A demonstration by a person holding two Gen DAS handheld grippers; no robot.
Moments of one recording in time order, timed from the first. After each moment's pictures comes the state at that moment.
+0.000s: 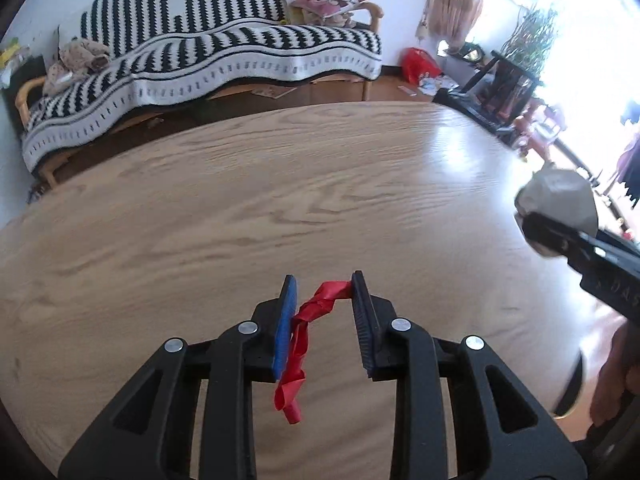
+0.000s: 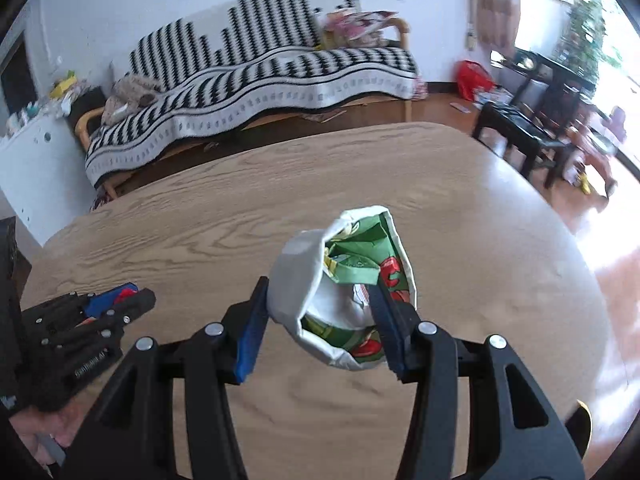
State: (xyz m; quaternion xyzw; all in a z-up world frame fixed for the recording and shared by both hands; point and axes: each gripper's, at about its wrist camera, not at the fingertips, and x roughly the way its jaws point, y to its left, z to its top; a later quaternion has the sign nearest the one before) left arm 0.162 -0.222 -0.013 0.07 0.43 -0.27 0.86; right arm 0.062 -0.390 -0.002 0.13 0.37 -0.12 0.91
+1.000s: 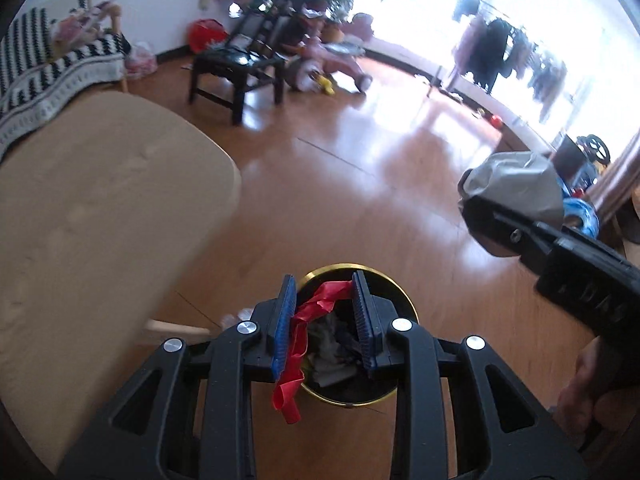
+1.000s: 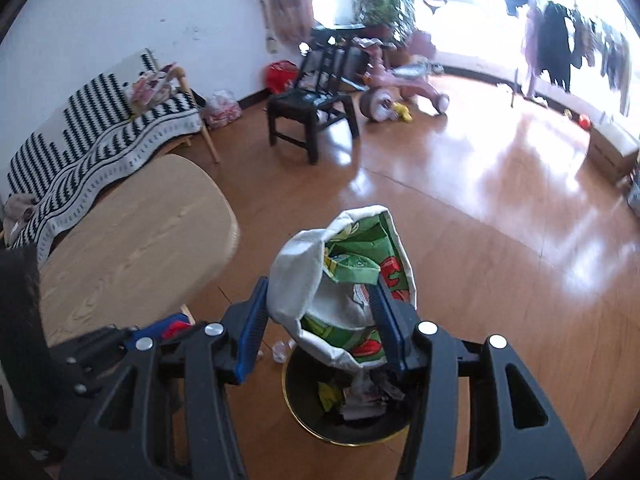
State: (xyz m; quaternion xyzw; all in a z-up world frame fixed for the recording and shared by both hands) left arm -0.146 -0.543 -0.030 0.16 0.43 -0.53 0.71; right arm -0.338 -0.622 -0.011 0.24 0.31 -0.37 0.84
